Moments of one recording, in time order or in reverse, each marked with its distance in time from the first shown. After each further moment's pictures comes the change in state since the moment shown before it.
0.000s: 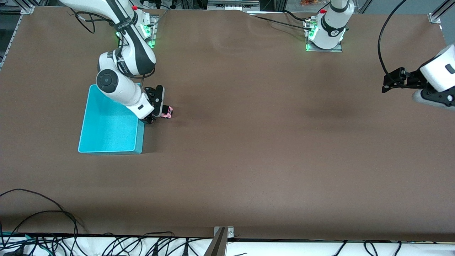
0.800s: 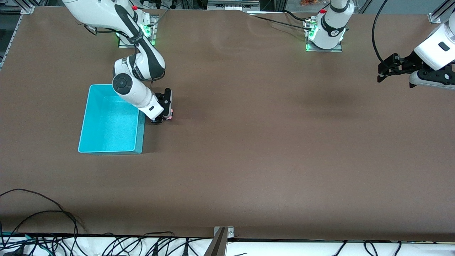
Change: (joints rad) left arm -0.012 -0.159 -0.006 -0.201 0.000 0.103 -0.053; right arm 0.032 0.113 0.004 -0.036 -0.001 0.192 -0.038
